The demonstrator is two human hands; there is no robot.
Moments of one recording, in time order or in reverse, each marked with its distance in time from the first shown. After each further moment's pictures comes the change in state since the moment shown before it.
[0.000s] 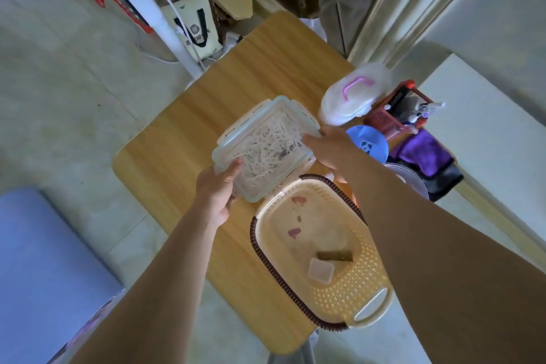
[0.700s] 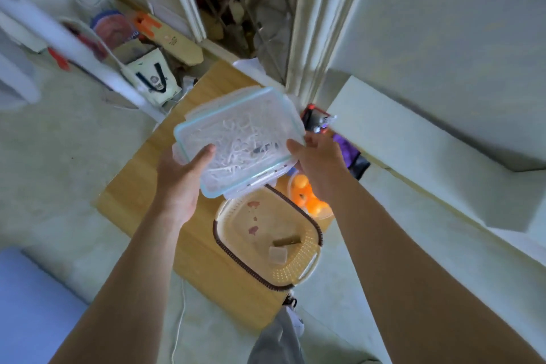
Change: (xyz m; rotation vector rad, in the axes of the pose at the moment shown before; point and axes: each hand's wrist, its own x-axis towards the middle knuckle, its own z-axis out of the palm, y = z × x) left_hand -0.135 0.086 0.053 0.107 -0.359 0.490; right_hand -0.148 -0.006 -0.102 0.660 0.233 -0.009
